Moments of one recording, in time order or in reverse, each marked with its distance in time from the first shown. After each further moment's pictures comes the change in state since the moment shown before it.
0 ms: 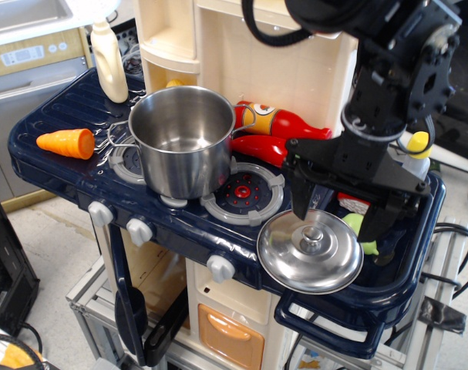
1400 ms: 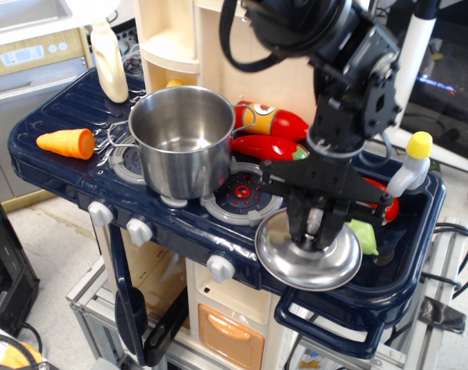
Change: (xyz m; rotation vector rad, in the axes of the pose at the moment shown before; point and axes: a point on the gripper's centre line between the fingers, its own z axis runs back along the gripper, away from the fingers) arm -0.003 0.016 -0.020 -0.013 0.101 0.033
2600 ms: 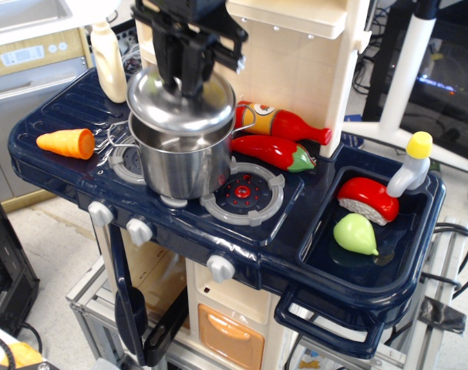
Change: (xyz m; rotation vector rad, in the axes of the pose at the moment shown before) arm 0.040 0.130 0.083 0.096 -0.086 -0.210
